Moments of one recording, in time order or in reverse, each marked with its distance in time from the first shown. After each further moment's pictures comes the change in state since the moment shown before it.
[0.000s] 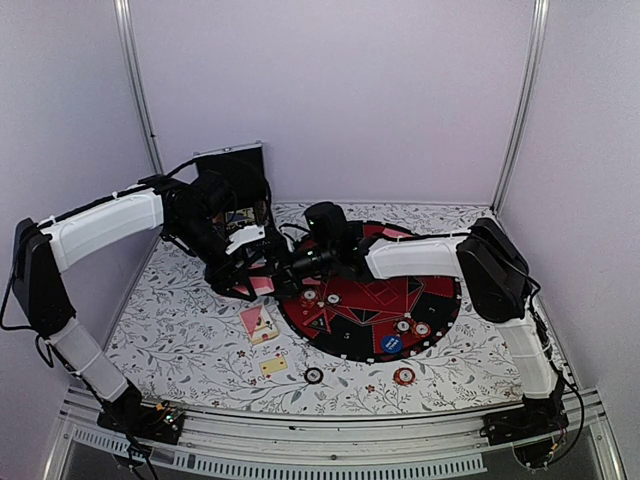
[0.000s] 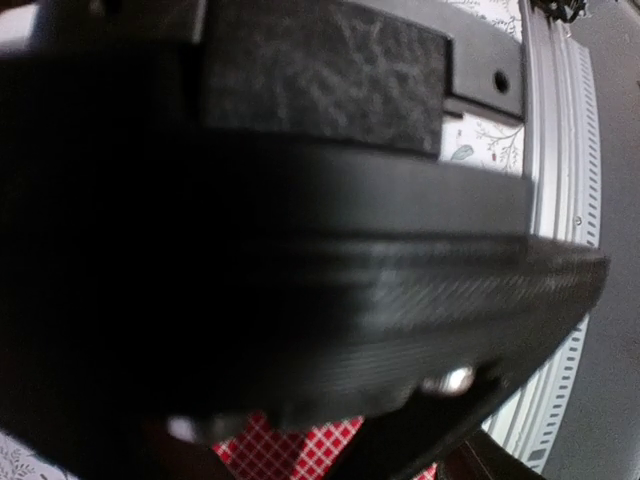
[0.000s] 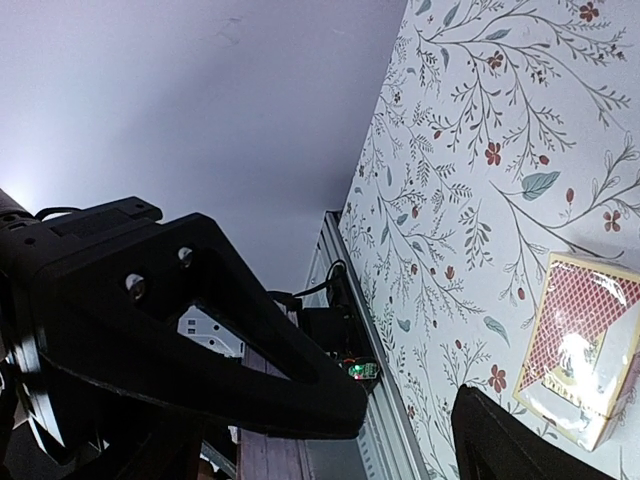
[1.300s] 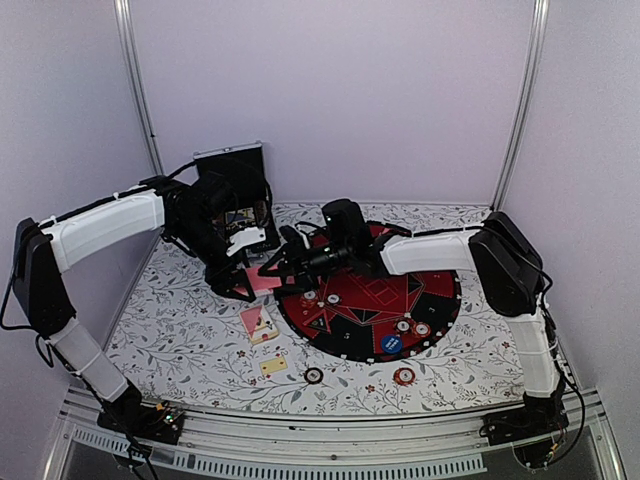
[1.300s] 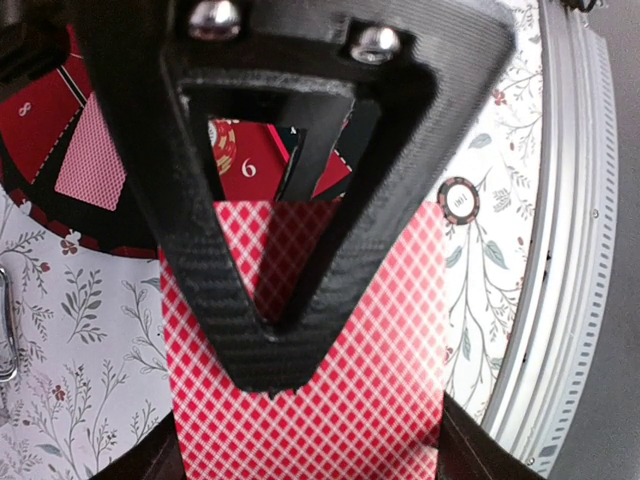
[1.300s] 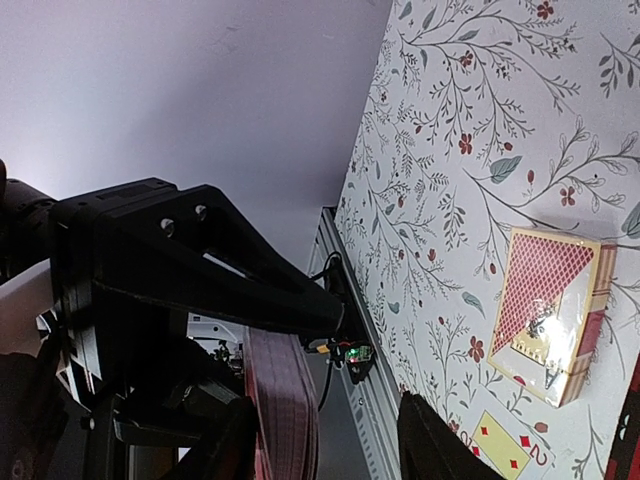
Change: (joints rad) left arm -0.007 0.001 -0.006 0.006 -0.049 0.001; right arm -0.062 -0.065 -0.114 0.024 -0.045 -0.005
